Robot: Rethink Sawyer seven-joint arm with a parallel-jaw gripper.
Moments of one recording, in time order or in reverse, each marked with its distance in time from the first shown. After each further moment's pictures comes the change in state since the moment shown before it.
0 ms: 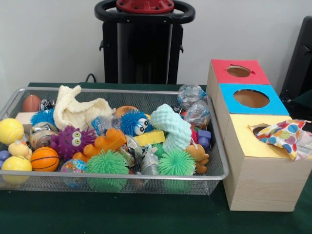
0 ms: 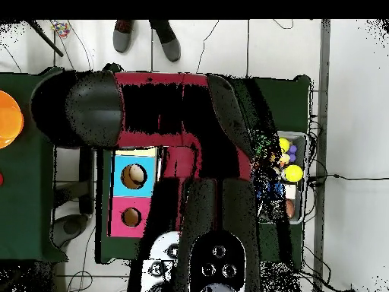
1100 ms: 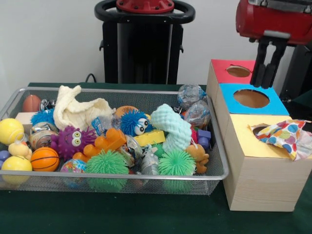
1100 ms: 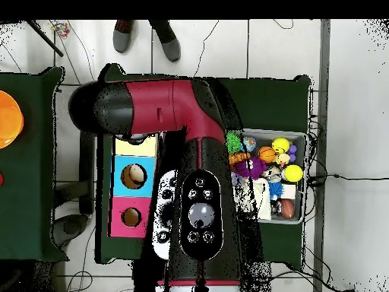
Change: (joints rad) arm 0.000 0.177 0.041 0.003 -0.074 -0.176 0.000
